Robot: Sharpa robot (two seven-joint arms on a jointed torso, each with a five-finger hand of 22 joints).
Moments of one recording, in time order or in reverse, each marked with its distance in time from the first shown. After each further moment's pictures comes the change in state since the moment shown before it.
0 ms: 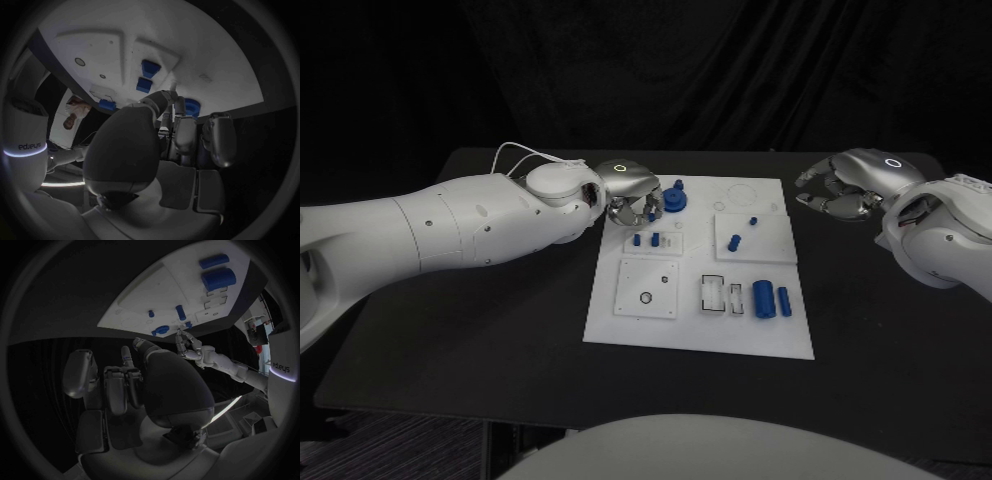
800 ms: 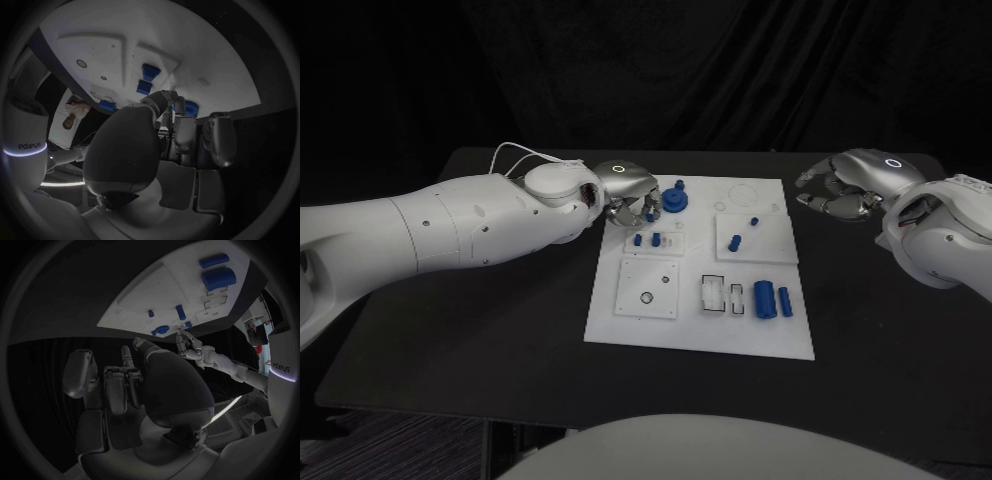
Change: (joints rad) left arm 0.000 -0.010 0.000 0.008 0.000 0.009 -0.005; left_hand 0.000 0.000 0.003 -0.003 0.000 -0.004 0.004 -0.002 -0.002 0.000 0.001 -0.004 0.000 -0.004 -0.004 -0.009 -0.013 0.000 0.000 0.000 -0.006 0.000; right arm 0.000 0.002 0.000 -0.002 0.000 0.000 0.000; right_hand 0.000 0.000 0.004 -0.004 0.000 0.004 -0.004 0.000 -0.005 0.000 0.000 0.000 0.000 0.000 0.000 0.000 0.000 0.000 0.000 0.000 0.000 0.000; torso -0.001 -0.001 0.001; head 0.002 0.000
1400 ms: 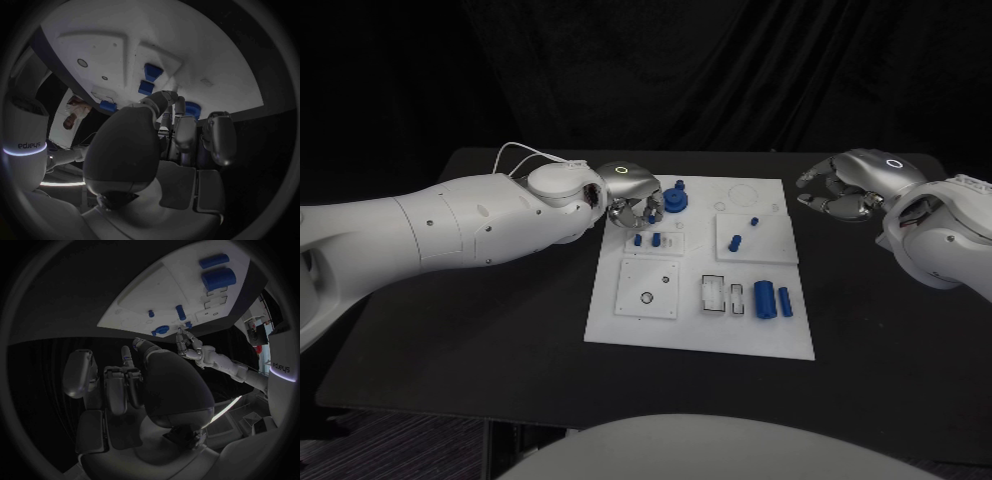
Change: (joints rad) left arm 0.000 0.009 0.000 -0.003 0.000 0.017 0.000; left_hand -0.004 0.005 0.000 0.000 0.000 0.000 0.000 -0.012 -0.006 0.001 0.001 -0.004 0.000 -0.007 0.000 -0.008 -0.014 0.000 -0.004 0.004 -0.005 0.000; right arm 0.000 0.001 0.000 -0.001 0.000 0.000 0.000; right_hand 0.000 0.000 0.000 0.000 0.000 0.000 0.000 0.000 0.000 0.000 0.000 0.000 0.000 0.000 0.000 0.000 0.000 0.000 0.000 0.000 0.000 0.001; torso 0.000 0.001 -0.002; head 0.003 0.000
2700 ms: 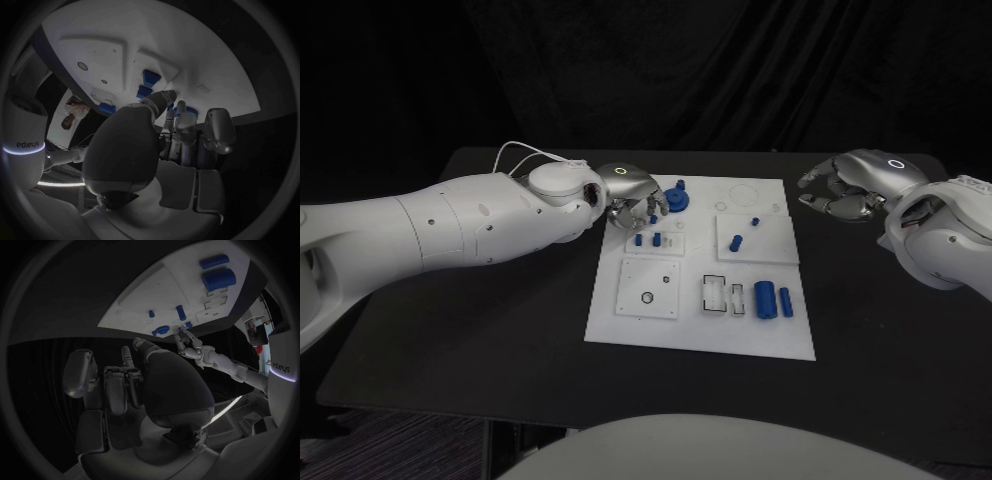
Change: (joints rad) left arm 0.000 0.000 0.000 -0.012 0.000 0.031 -0.009; left_hand -0.010 -0.024 0.020 -0.003 -0.150 -0.270 -0.059 -0.030 -0.127 -0.074 0.037 -0.183 -0.109 -0.059 0.033 -0.072 -0.089 0.000 -0.051 0.028 -0.096 0.000; right arm 0.000 -0.003 0.000 0.001 0.000 0.000 0.000; right_hand 0.000 0.000 0.000 0.000 0.000 0.000 0.000 -0.005 -0.005 0.000 0.000 0.000 0.000 0.000 0.000 0.000 0.000 0.000 0.000 0.000 -0.005 0.000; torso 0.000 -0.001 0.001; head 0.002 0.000
